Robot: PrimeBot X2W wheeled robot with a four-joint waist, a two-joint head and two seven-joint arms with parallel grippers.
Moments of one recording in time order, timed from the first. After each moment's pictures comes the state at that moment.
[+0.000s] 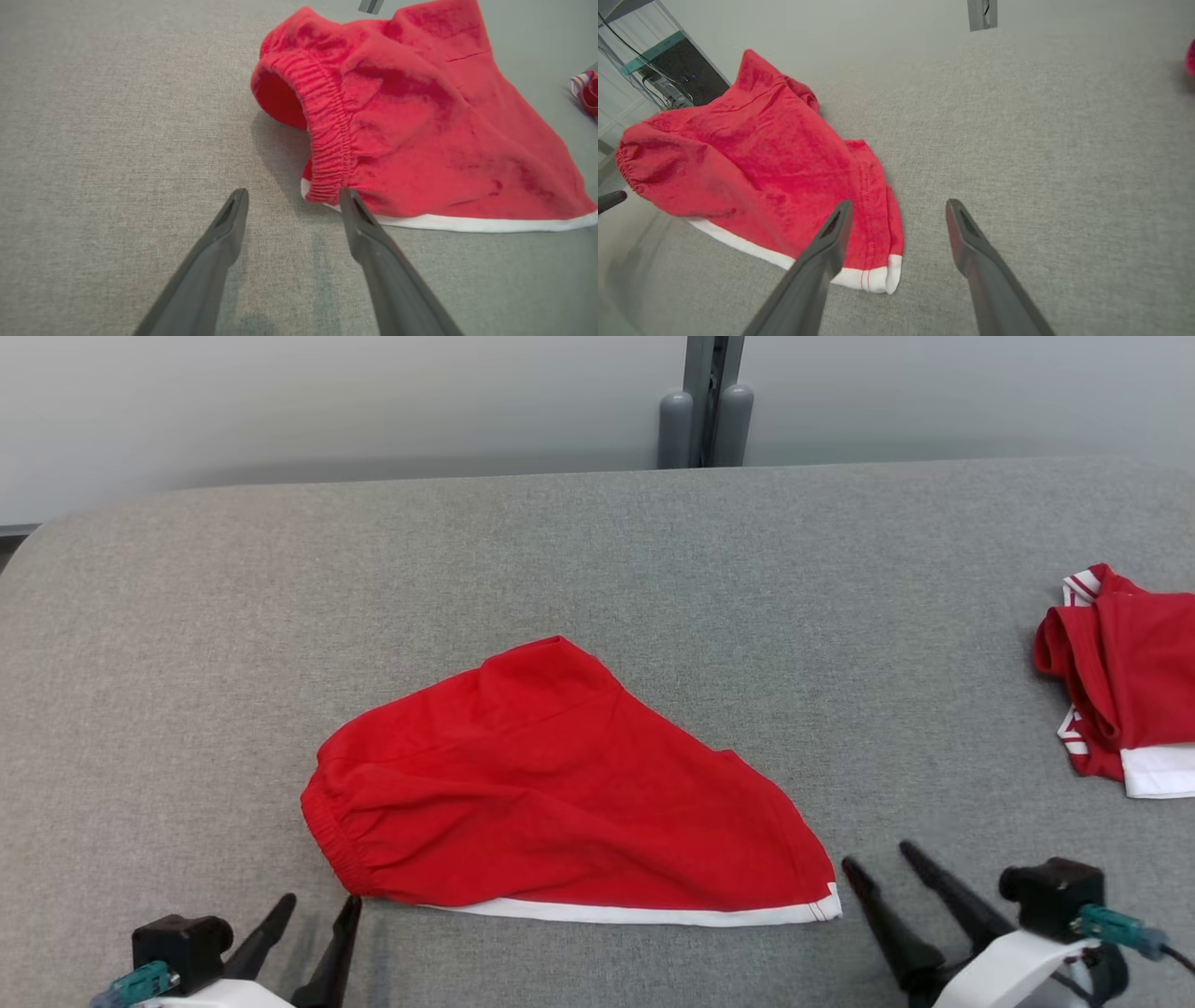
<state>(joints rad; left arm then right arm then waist) 0.13 0.21 -0.06 0.08 -0.45 -0.11 0.14 -0.04 -0.31 0.37 0.16 0.59 0.13 -0.08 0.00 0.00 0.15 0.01</state>
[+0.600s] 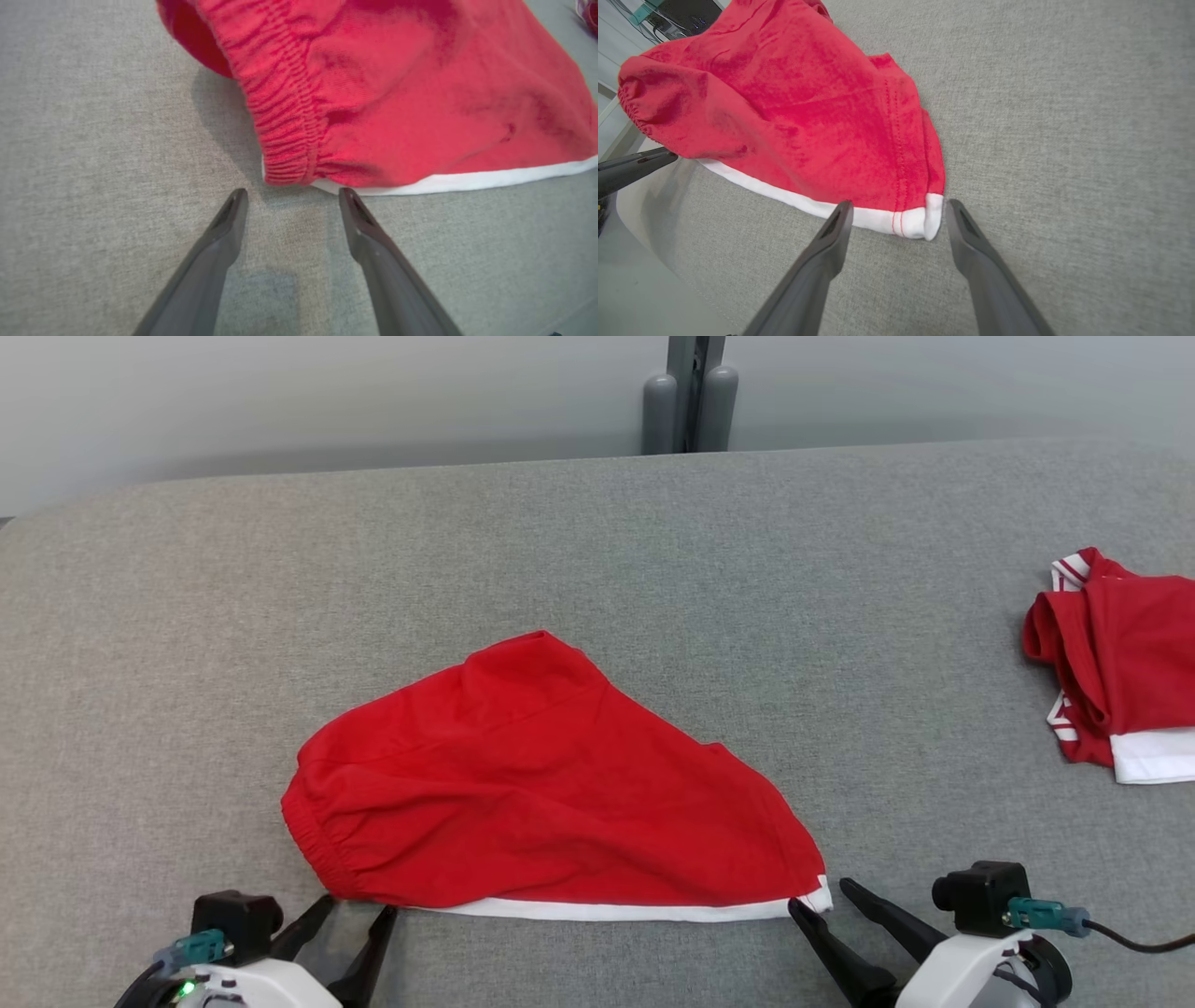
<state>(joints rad) 0.05 0.28 -0.19 0.17 -0.46 -0.12 0.21 -0.12 -0.35 0.57 0.23 0.72 0.13 0.03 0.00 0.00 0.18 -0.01</state>
